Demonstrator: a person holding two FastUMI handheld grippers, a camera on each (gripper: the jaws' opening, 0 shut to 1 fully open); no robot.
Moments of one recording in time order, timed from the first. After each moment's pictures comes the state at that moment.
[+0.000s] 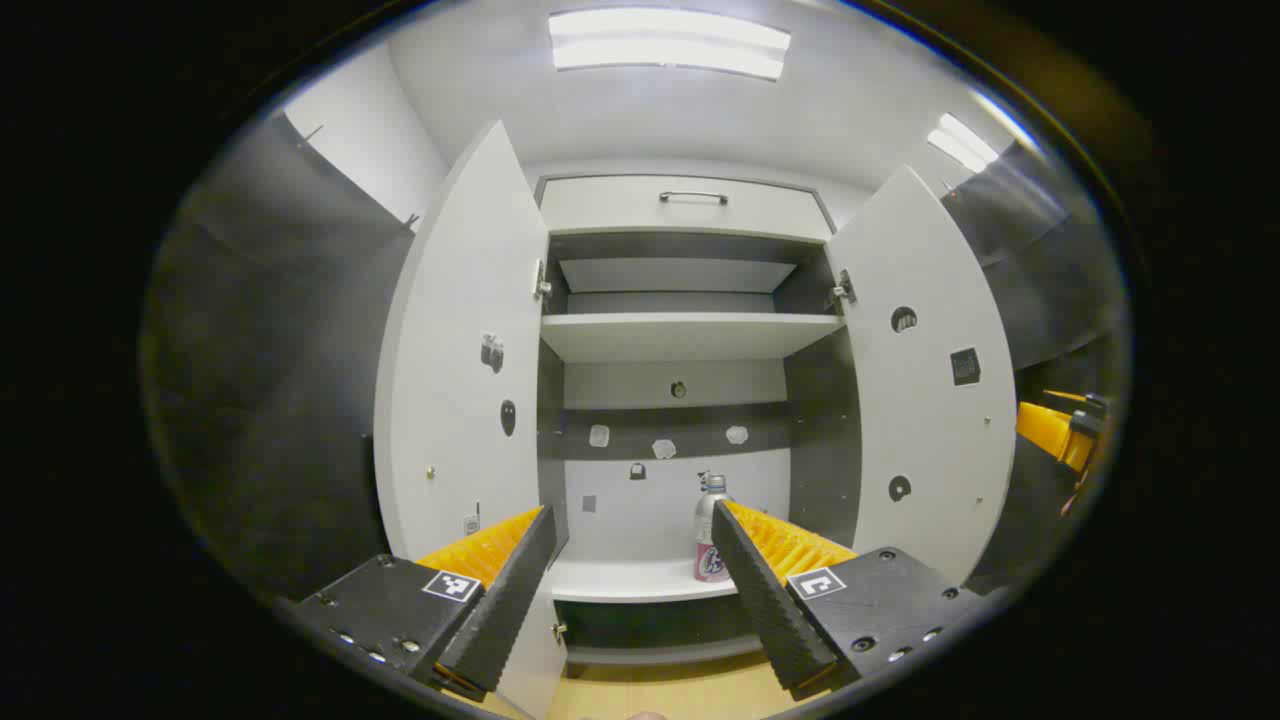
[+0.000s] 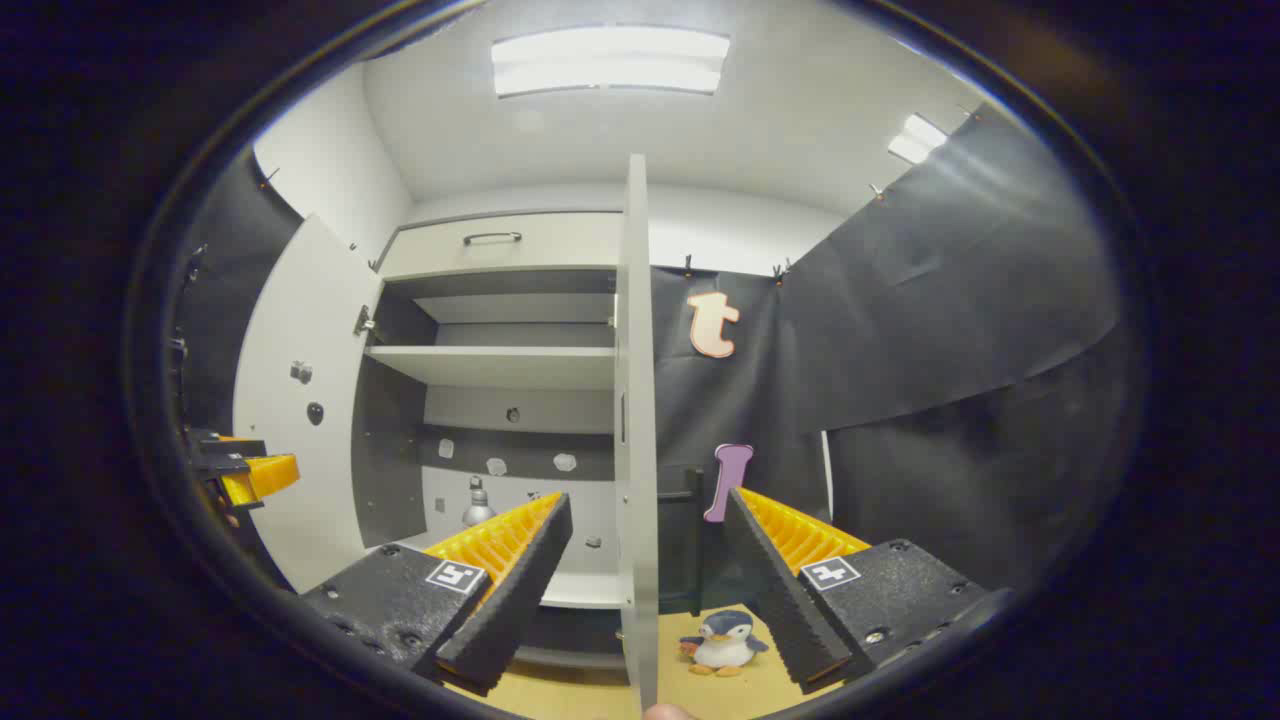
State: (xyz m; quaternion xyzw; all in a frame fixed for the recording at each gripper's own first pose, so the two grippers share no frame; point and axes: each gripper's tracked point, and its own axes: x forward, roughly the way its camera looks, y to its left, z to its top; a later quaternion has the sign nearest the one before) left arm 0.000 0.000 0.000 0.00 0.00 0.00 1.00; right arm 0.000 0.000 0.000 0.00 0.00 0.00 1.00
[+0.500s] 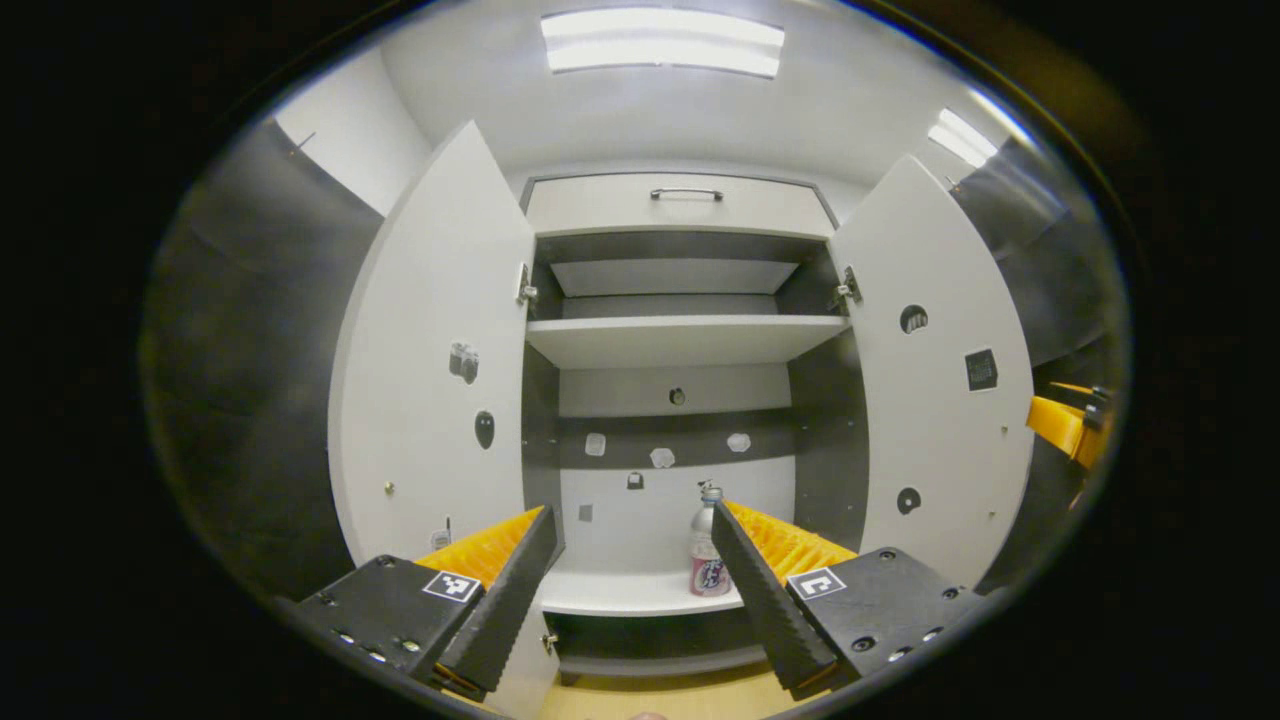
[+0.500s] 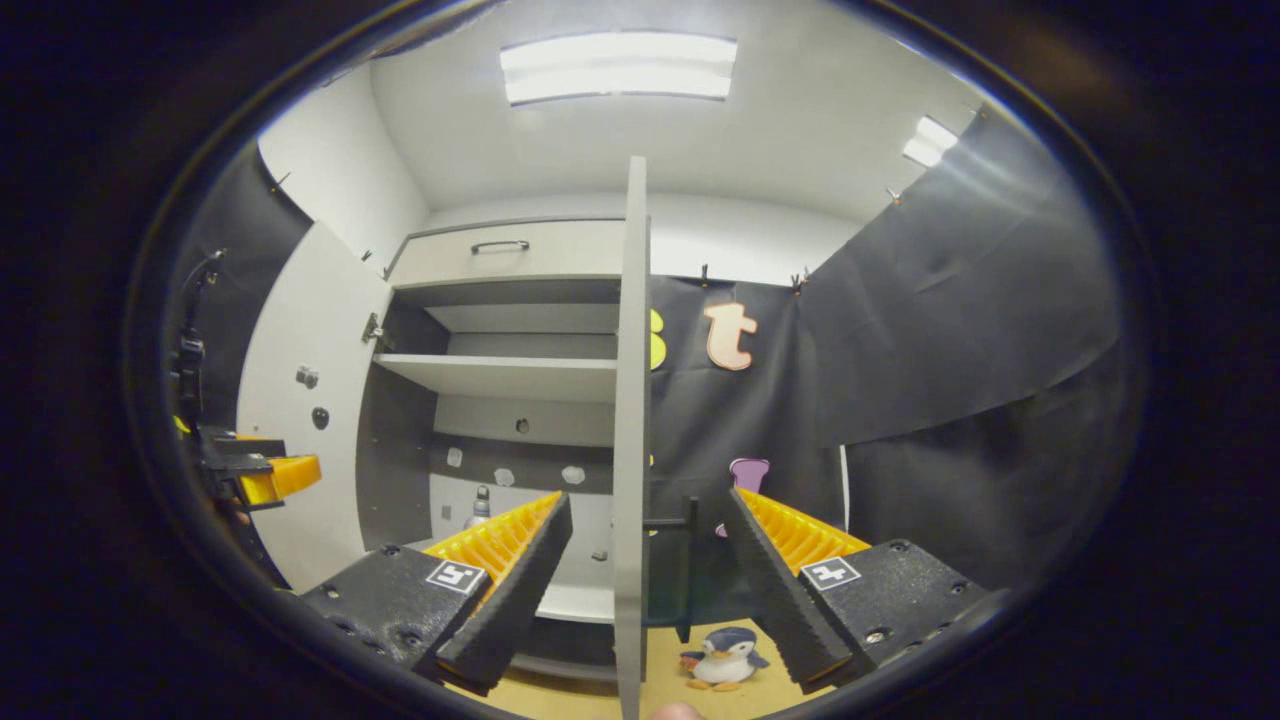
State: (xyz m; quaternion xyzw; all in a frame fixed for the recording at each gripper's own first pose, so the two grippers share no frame) left arm 0.029 -0.020 0.007 0.01 -0.01 0.01 1.00; right arm 0.013 -0.017 0.005 0.00 -0.01 0.02 1.00
